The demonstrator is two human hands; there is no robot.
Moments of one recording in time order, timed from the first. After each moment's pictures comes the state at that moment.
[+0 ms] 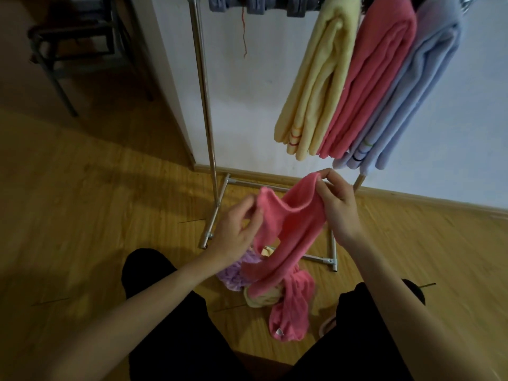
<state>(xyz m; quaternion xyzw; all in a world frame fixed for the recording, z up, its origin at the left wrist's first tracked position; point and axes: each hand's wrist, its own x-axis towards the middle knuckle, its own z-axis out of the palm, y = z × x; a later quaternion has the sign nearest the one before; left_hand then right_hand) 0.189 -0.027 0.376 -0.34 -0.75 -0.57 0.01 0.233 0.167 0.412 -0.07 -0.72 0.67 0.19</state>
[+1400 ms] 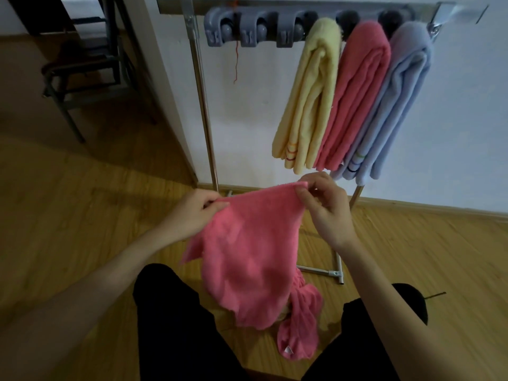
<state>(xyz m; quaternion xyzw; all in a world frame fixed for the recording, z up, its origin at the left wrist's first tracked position) 0.136 -0.085 0.446 -0.27 -0.90 -0.34 -0.09 0.237 0.152 0.431 0.00 -0.79 0.54 0.28</state>
